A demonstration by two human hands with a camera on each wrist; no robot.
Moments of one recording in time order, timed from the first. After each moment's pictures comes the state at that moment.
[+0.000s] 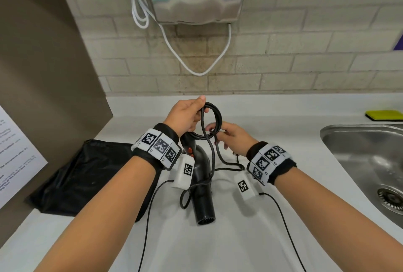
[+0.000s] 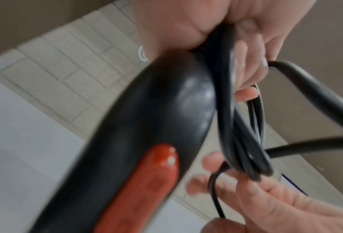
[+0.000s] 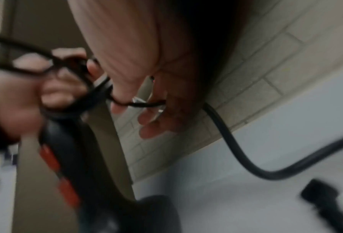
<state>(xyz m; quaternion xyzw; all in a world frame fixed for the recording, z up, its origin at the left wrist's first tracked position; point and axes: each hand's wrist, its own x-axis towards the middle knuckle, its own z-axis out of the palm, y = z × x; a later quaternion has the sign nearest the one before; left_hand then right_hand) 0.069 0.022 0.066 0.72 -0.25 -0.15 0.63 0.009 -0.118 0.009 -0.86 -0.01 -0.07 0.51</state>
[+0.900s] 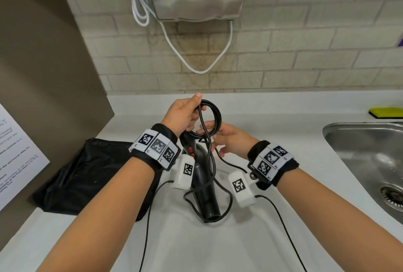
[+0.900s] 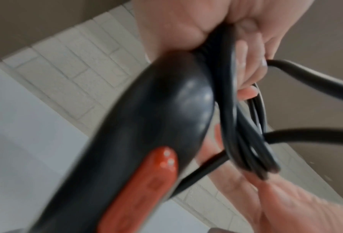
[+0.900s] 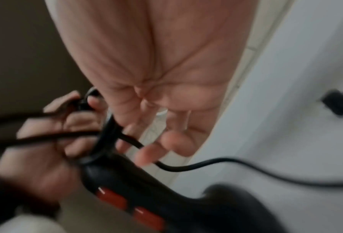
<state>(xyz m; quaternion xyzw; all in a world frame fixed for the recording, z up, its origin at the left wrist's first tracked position) 0.072 0.028 0.065 0.71 -0.23 -0.15 0.64 0.008 -0.111 0.007 -0.76 -0.04 0.05 0.65</state>
